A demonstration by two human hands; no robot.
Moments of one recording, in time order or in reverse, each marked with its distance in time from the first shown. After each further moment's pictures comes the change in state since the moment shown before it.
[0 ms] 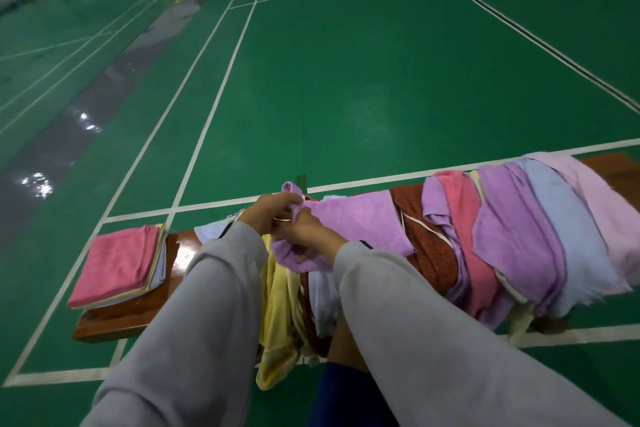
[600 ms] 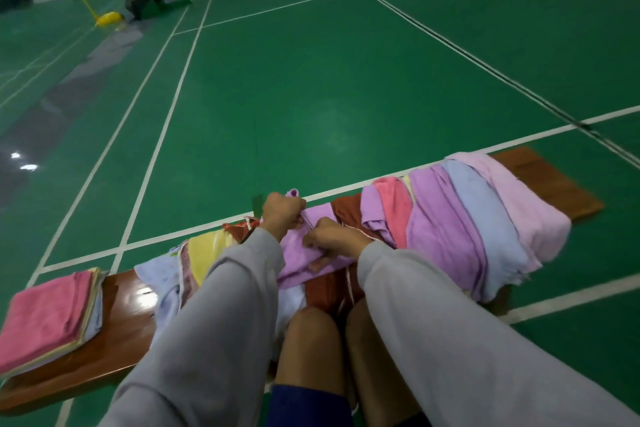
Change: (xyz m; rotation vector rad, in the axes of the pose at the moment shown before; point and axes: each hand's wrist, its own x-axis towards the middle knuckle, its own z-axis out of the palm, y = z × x) left_hand -0.003 0.049 0.144 0.086 0.150 0.243; right_hand -0.069 0.043 -0.138 0.064 0.227 0.114
